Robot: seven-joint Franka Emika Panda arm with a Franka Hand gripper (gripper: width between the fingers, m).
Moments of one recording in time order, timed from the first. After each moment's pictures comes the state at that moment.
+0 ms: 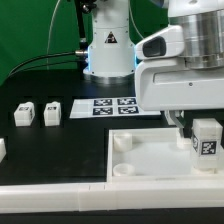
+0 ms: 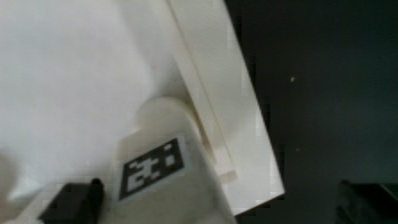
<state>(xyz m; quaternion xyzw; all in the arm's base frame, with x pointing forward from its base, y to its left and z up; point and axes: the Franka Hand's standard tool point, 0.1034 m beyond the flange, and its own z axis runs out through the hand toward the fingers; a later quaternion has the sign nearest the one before) 0.619 0.134 0.076 -0.99 0.13 -0.03 0.07</state>
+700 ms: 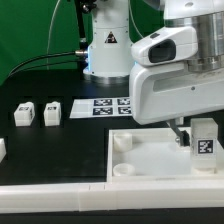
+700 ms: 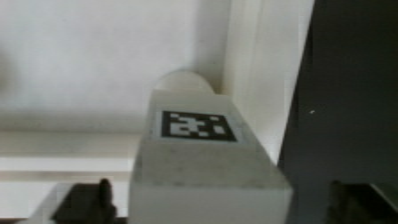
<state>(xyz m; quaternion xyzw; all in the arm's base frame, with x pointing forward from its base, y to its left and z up) 0.623 0.122 0.074 -1.00 -0.04 -0.04 0.06</state>
